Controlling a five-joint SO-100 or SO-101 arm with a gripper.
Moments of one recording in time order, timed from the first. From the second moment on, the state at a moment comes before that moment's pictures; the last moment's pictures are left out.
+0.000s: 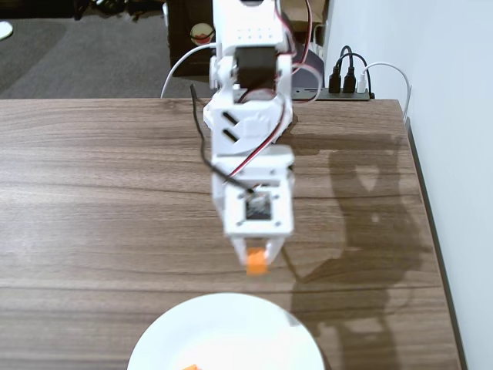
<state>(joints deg) -1.4 92.3 90.7 58.9 -89.6</state>
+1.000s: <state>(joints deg) 4.0 65.5 72.2 57.0 -86.7</state>
